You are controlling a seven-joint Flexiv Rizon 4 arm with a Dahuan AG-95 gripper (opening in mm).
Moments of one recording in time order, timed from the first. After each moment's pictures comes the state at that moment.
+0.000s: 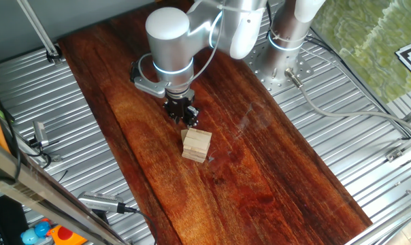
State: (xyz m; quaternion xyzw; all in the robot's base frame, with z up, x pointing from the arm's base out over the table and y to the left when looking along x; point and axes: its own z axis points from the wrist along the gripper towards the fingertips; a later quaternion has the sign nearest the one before) arm 0.458 0.095 0.058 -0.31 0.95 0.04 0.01
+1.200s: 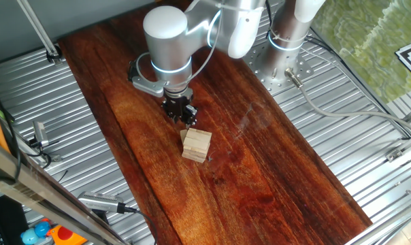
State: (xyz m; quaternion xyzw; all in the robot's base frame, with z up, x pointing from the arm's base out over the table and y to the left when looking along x) arm 0.459 0.091 0.061 -0.31 0.95 0.04 0.01
